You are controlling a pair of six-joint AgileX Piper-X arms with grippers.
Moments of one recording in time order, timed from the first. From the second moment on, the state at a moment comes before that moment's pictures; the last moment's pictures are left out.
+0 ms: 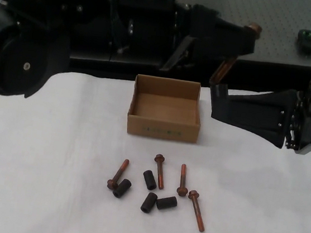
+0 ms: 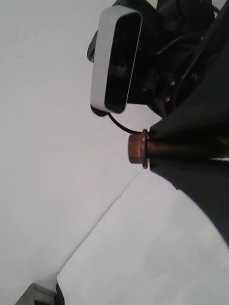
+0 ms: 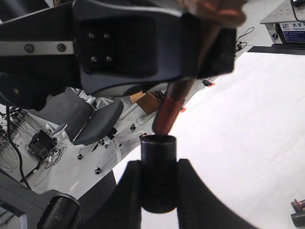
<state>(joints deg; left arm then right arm) -34.0 81.4 -62.2 -16.4 46.3 -31.5 29.1 61.5 -37.3 -7.5 -51.8 25.8</state>
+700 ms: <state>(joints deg) -32.3 80.9 -62.2 -15.2 42.8 -31.5 29.1 61.5 -37.3 -7.6 -49.9 26.0</state>
